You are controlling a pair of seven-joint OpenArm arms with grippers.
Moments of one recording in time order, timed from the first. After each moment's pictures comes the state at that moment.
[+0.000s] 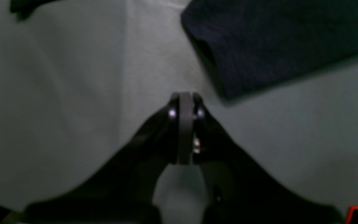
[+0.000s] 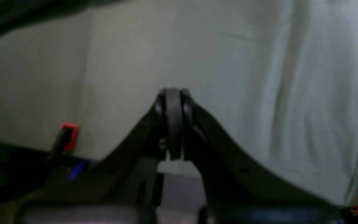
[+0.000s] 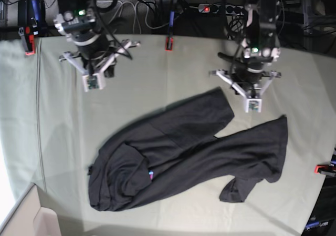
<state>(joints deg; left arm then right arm) 14.5 -3.1 -0.5 94.0 -1.7 0.1 39.7 -29.7 3.8 -6.4 115.1 -0.2 0.1 -44.1</state>
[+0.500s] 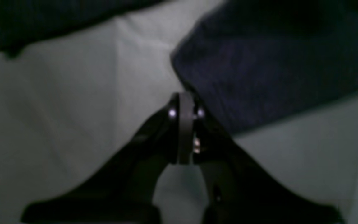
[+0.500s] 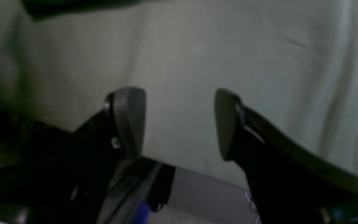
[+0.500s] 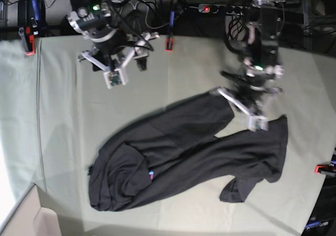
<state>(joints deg) 8.0 -2.7 -6.0 93.3 -2.8 -0.8 40.2 -27.9 3.9 -14.2 114.2 -0.2 0.2 -44.7</state>
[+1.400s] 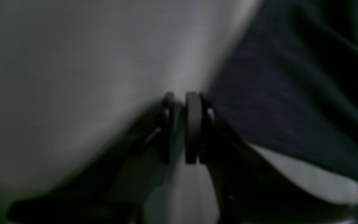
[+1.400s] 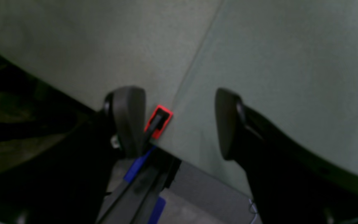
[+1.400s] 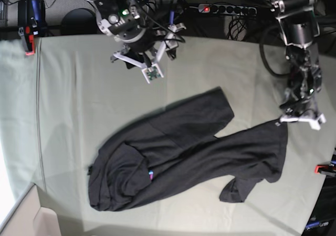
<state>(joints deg) -8.5 -14.1 -20.2 53.7 -30.9 0.2 19.3 -22.7 3.9 -25.0 103.5 -0.2 0.0 -44.1</state>
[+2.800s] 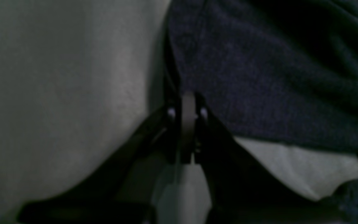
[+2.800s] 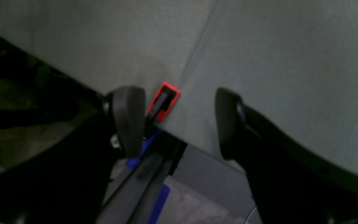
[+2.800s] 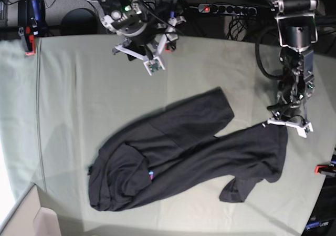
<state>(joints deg) -8.9 -15.1 -12.1 52.8 -30.6 0.3 18.3 -24.1 3.8 -25.1 101.1 -0.2 0.0 -44.0</state>
